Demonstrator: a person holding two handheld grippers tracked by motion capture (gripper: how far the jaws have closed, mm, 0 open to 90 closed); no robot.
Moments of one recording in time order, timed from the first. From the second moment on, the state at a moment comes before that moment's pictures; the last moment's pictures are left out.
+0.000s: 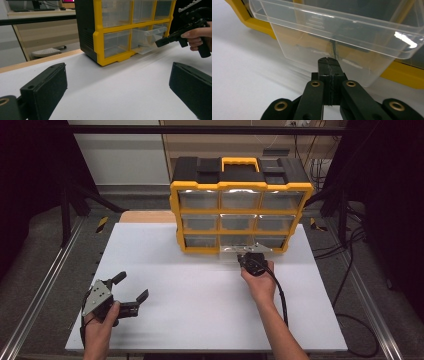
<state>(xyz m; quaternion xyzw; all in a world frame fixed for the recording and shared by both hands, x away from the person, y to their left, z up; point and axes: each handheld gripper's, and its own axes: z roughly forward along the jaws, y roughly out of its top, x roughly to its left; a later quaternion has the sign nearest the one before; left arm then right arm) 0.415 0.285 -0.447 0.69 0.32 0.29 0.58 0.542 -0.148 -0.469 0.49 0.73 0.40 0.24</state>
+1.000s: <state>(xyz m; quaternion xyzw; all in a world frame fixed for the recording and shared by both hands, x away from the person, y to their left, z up) 0.416 0.286 -0.448 0.69 0.32 0.29 0.58 0.553 -0.150 -0.471 0.51 0.72 0.40 0.23</state>
